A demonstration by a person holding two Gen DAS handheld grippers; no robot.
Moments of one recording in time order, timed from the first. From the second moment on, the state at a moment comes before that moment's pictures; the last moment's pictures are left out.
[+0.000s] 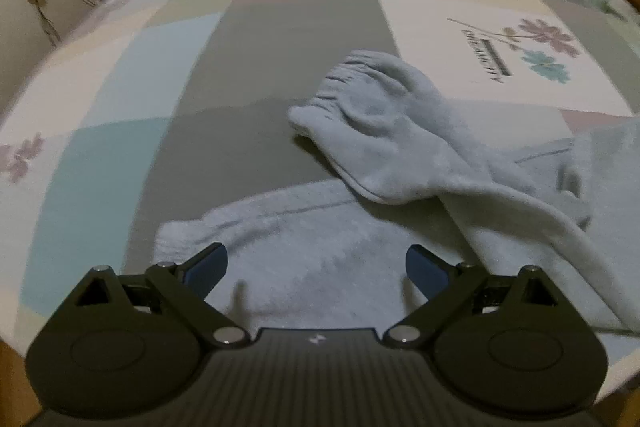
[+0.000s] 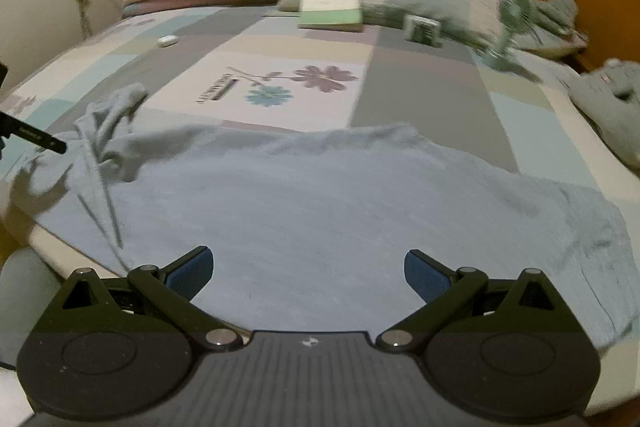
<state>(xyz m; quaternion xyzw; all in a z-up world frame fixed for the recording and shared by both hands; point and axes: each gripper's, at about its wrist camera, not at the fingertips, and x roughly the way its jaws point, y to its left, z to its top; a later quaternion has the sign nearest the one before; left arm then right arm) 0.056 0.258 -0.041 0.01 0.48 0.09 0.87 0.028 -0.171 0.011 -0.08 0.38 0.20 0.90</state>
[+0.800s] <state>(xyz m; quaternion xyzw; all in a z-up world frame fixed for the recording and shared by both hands) 0.016 0.297 -0.018 -0.09 0.43 -0.03 0.90 0.090 0.103 -0.009 -0.17 0.36 0.47 0.79</state>
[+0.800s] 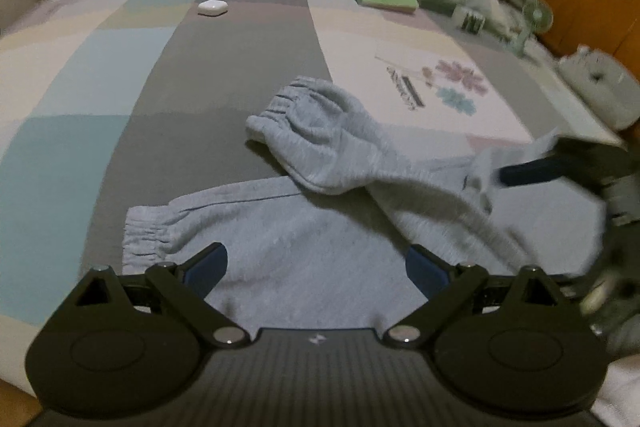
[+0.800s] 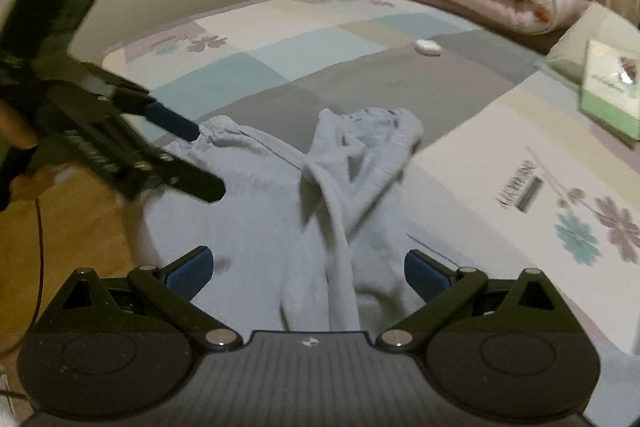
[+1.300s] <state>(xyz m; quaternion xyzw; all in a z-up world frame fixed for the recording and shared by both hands) 0.025 0.322 -0.036 -0.20 0.43 -0.04 0.88 0.074 0.154 -0.031 -0.13 0.42 0.56 0.70</state>
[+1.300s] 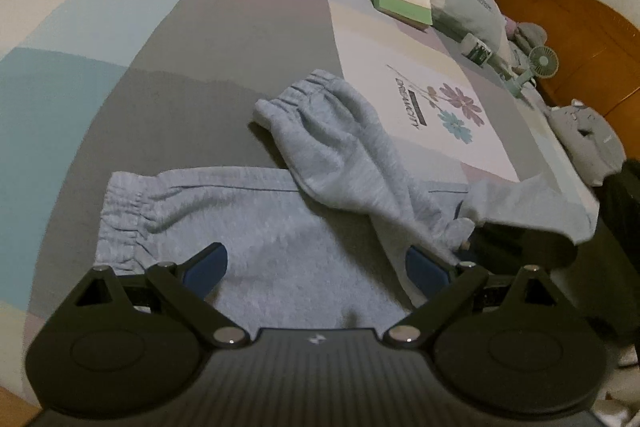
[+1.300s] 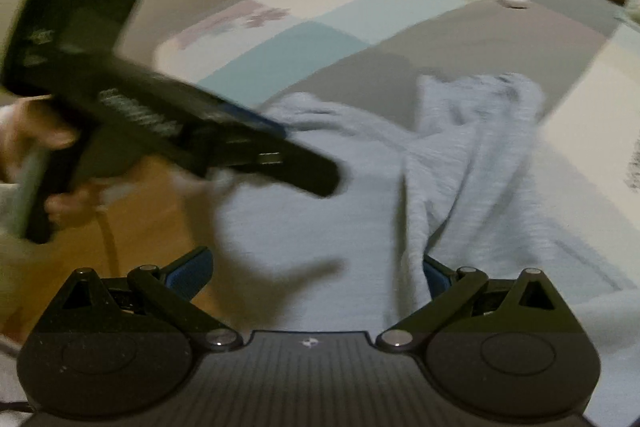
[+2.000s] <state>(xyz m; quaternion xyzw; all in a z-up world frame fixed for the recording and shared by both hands) 0.063 0.330 -0.086 -0.35 0.40 -0.13 0.84 0.055 0.056 0.017 -0.09 0.39 0.47 0.79</state>
